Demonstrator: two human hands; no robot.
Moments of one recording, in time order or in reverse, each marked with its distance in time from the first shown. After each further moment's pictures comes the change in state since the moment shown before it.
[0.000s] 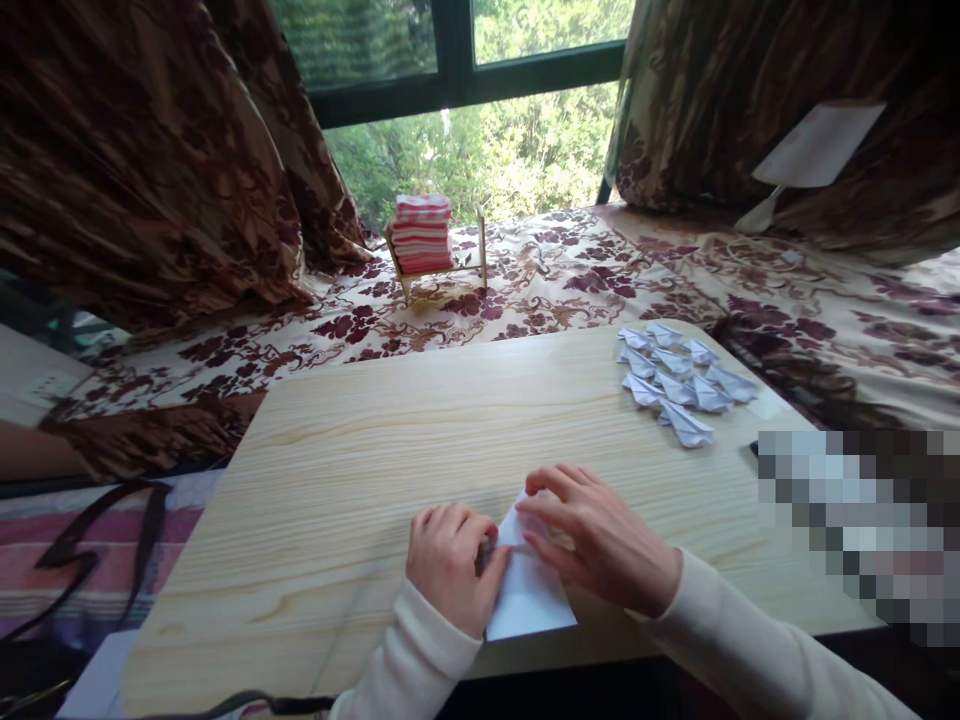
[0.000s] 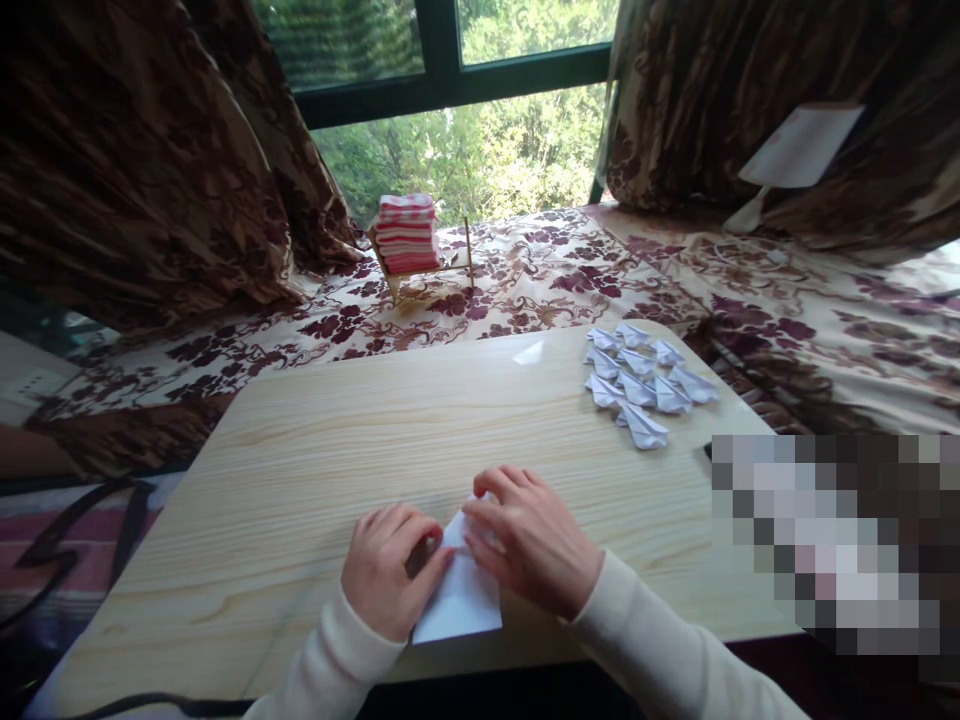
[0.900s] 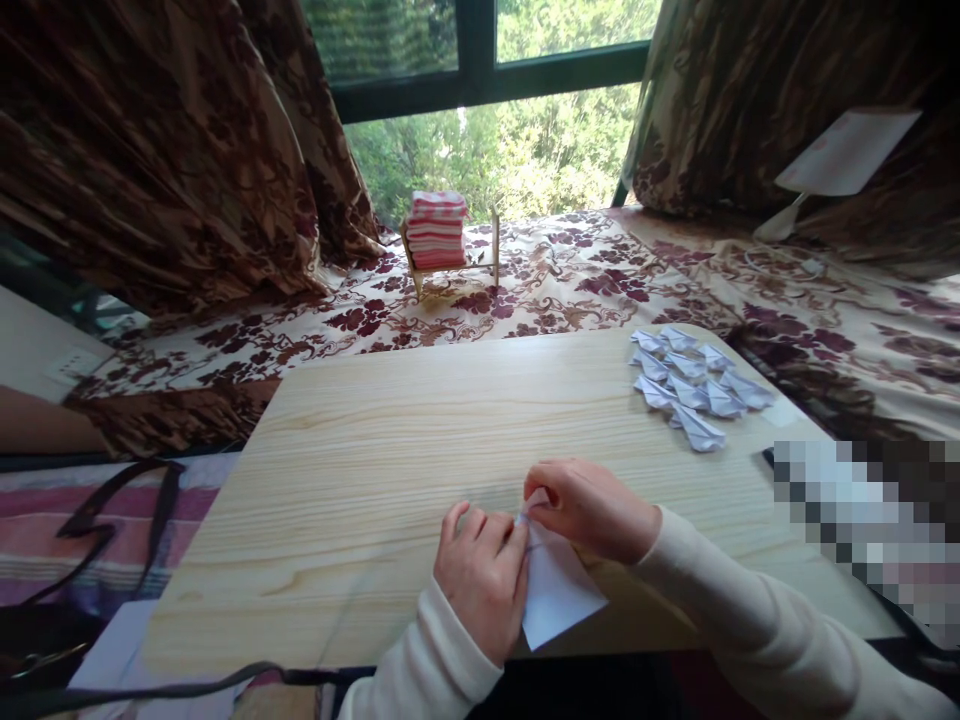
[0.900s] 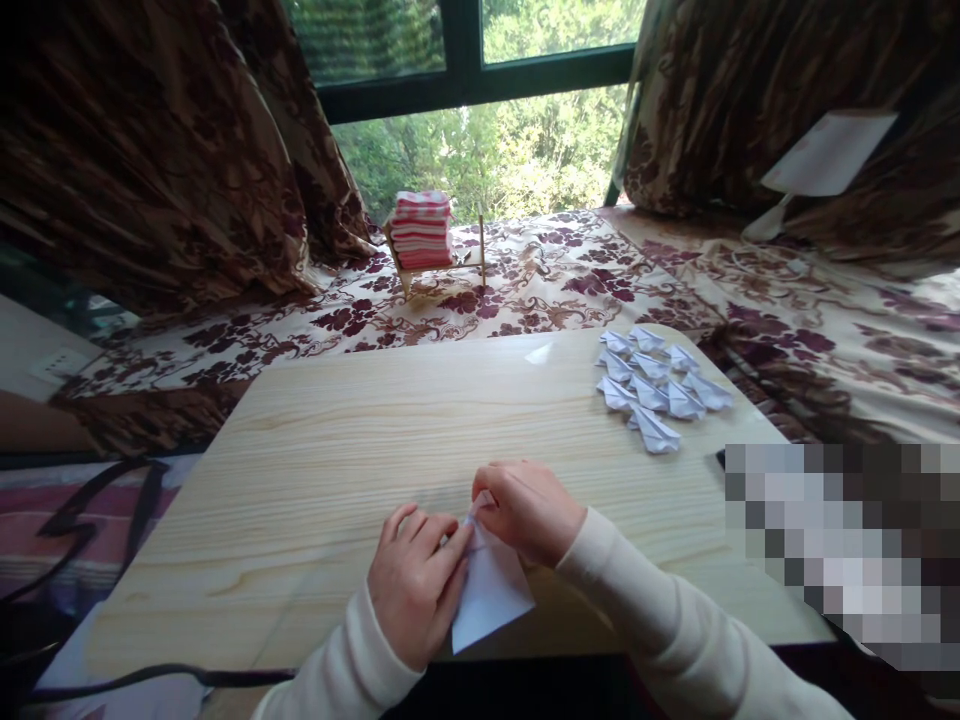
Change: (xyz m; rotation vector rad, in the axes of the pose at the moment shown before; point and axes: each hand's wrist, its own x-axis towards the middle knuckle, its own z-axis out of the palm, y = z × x) left_hand -0.015 0.017 0.011 0.136 0.066 0.204; right_hand 0.028 0.005 -0.001 -0.004 -0.195 0.185
